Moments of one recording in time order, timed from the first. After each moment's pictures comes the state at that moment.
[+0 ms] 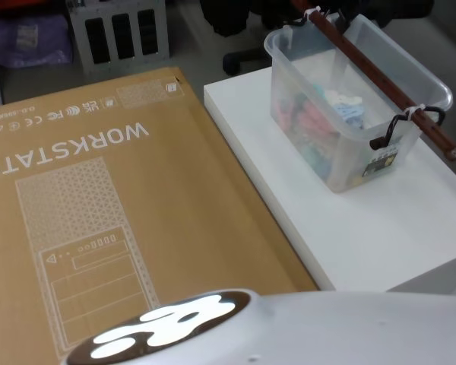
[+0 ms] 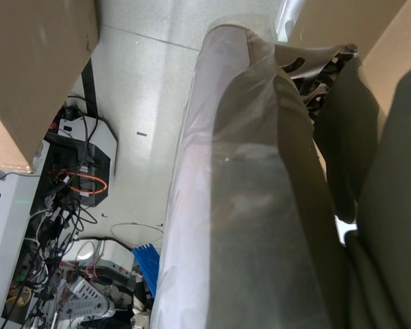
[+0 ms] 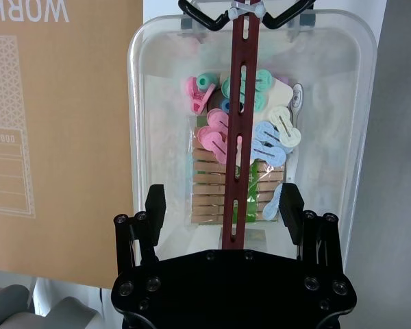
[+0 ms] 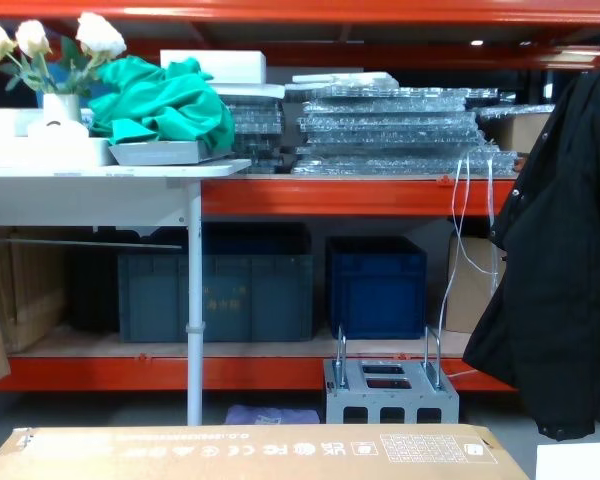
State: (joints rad) left arm -1.47 0.98 1.56 -0.90 0.05 0.15 -1.47; right arm 1.19 0.98 -0.95 -1.18 -0.12 0.02 1.41
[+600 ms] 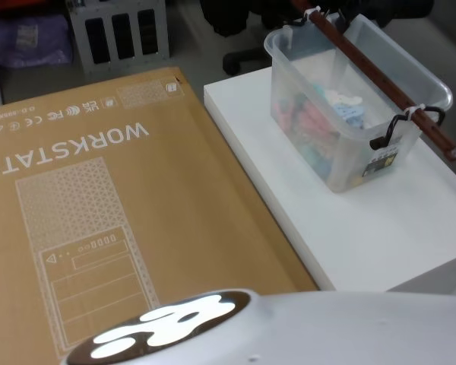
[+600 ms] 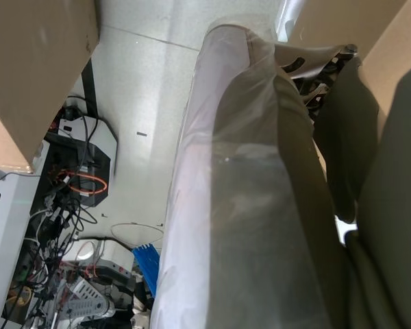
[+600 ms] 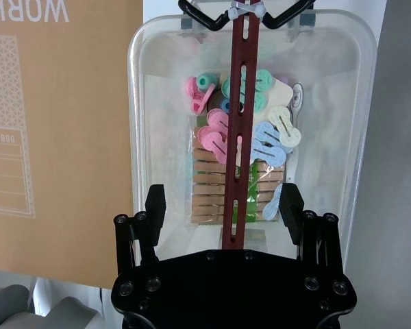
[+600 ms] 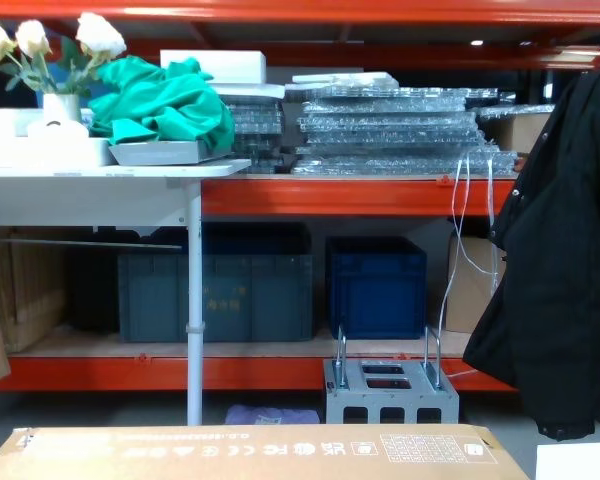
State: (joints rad) left arm -1.47 0.98 1.56 -0.90 0.05 0.15 -1.47; right arm 1.19 0.98 -0.95 -1.18 -0.12 0.02 1.41
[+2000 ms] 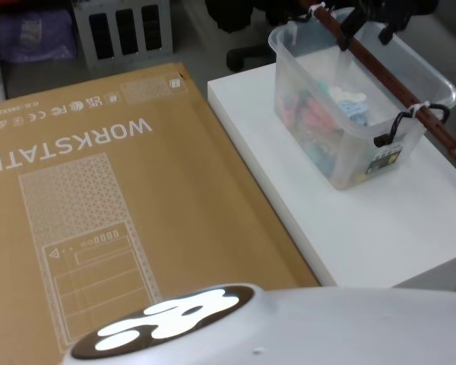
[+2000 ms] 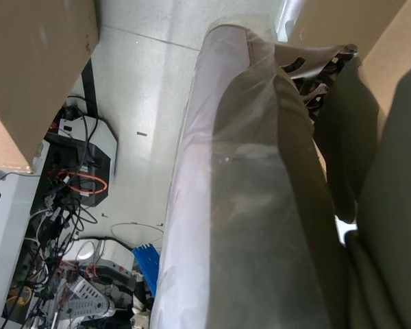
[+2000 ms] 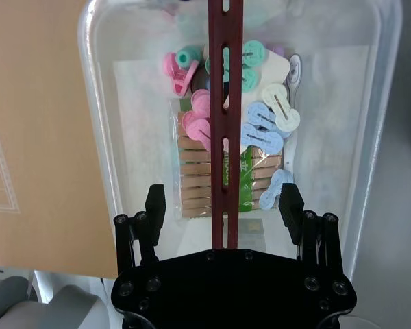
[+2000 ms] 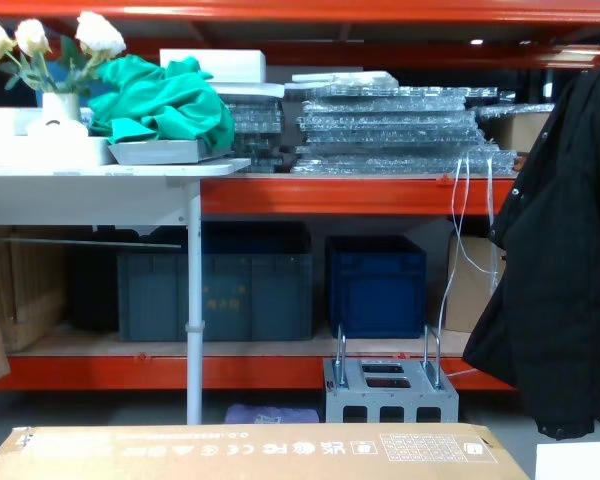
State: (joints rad) left arm -1.47 0.98 1.56 -0.90 0.05 0.15 -1.47; right arm 1.23 0.87 -1.01 -1.01 -0.18 0.02 1.48
